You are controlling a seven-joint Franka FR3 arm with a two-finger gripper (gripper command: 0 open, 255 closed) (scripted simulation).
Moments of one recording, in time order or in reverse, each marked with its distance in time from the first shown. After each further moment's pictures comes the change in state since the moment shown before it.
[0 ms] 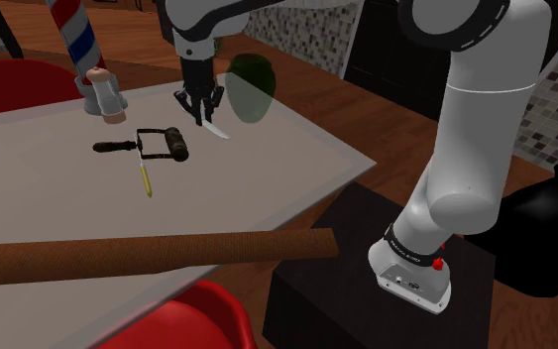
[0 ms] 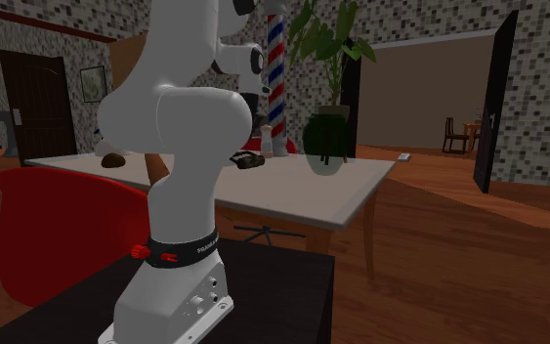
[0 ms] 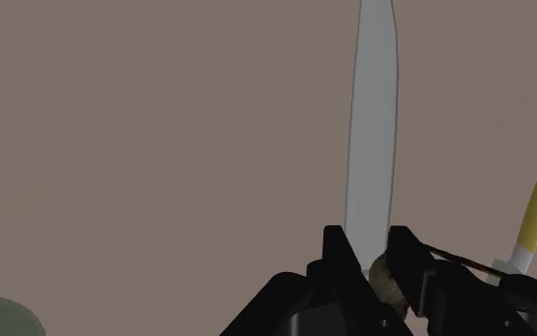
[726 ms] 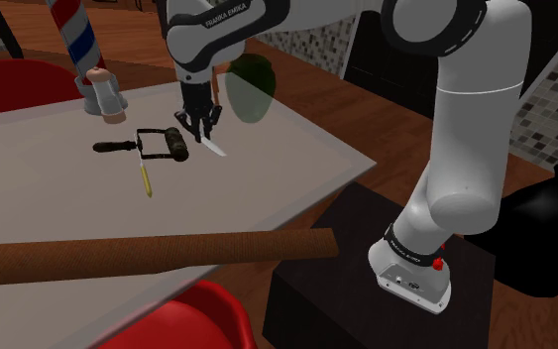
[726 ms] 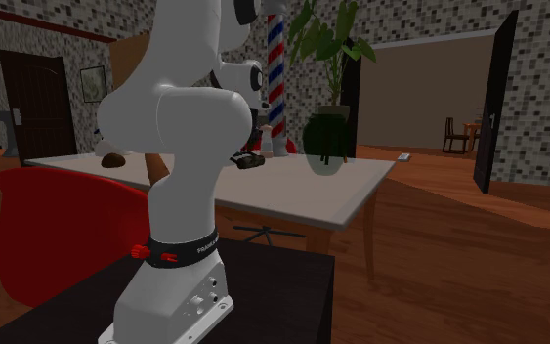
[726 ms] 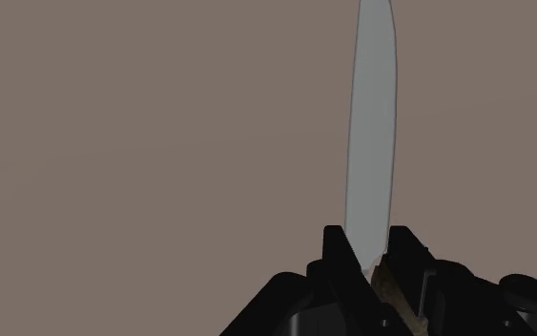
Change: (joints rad) arm 0.006 0.070 0.002 -0.047 -0.001 0.117 0.002
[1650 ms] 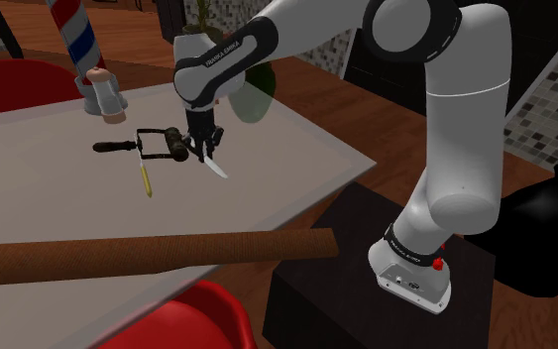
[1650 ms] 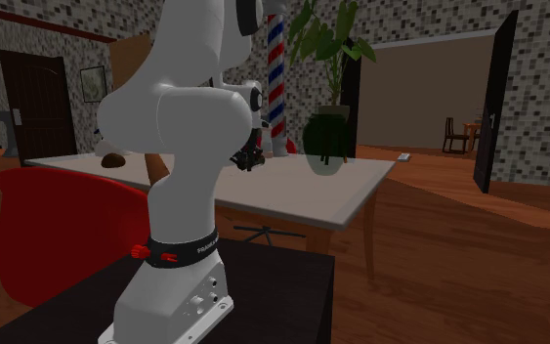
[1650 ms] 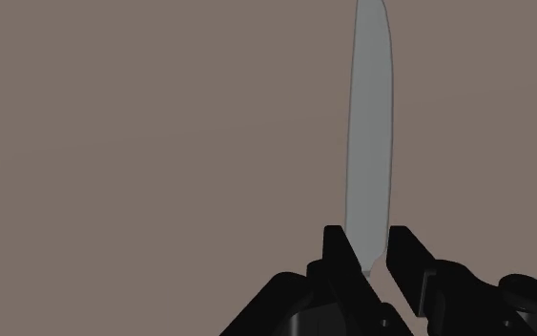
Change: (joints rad) arm 0.002 0.082 -0.001 -0.078 0.000 0.160 -0.008
